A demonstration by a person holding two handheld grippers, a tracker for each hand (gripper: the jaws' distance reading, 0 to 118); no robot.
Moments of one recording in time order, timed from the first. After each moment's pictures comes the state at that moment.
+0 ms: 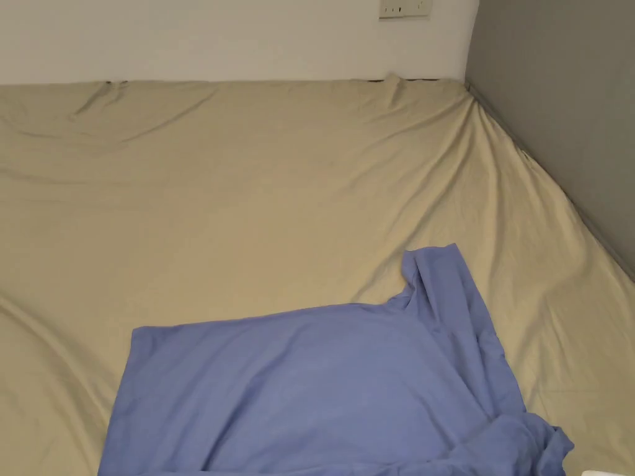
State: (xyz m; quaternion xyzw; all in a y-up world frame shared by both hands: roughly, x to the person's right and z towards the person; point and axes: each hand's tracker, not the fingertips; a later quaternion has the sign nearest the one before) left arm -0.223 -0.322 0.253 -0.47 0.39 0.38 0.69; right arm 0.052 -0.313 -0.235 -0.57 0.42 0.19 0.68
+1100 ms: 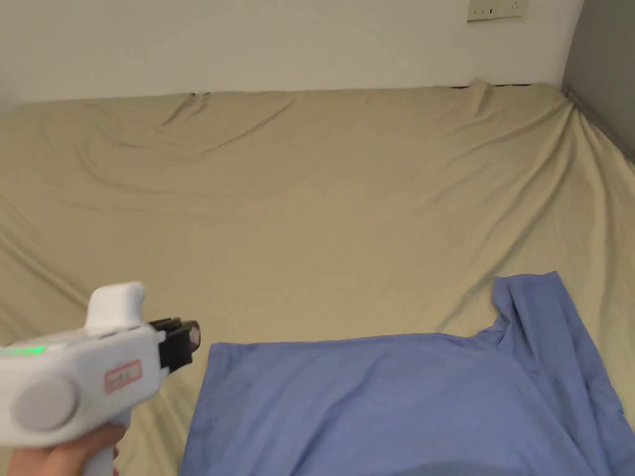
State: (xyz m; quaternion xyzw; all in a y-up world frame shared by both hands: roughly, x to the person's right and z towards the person) left arm -0.410 -0.219 0.139 -0.29 0.40 0.26 0.83; right arm -0.003 -0.186 -0.225 -0.29 0.49 0.05 0.82
